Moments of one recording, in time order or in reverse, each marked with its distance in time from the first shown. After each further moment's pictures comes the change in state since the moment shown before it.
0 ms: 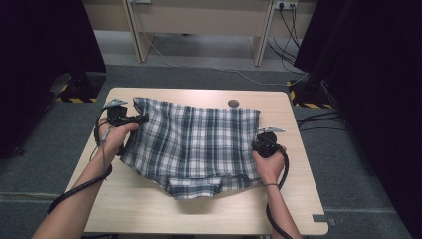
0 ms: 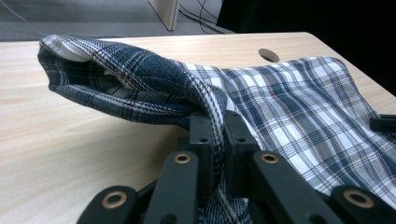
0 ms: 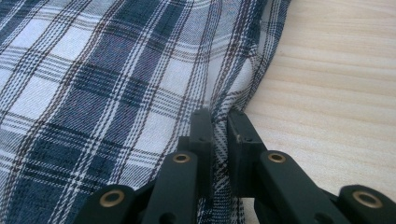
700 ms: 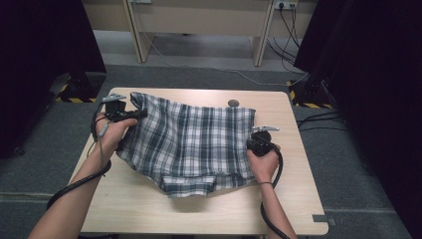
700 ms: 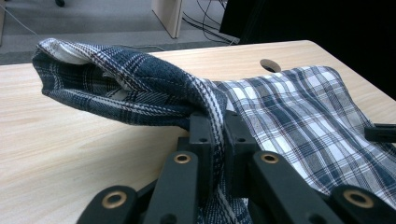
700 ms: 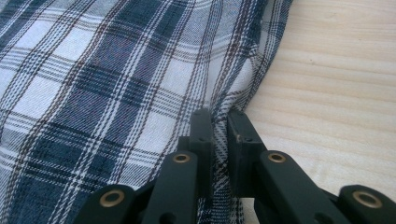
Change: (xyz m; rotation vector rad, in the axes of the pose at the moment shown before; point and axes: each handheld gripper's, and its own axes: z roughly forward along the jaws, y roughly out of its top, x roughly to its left) left arm -0.001 0.015 -0.007 -0.017 0.020 0.016; right arm 0.016 0.005 0.007 -0.002 0.015 0.005
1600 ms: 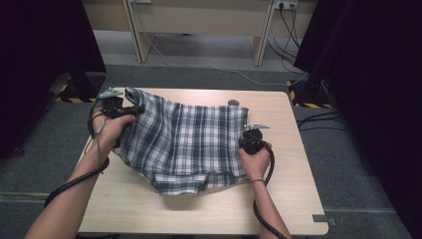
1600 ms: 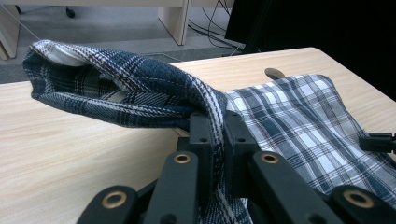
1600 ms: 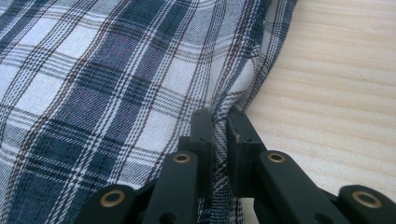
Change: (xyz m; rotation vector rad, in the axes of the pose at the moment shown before) left arm -0.002 0.012 -0.008 -0.022 0.025 0.023; right arm 0.022 0.007 0.010 0.001 0.020 -0.019
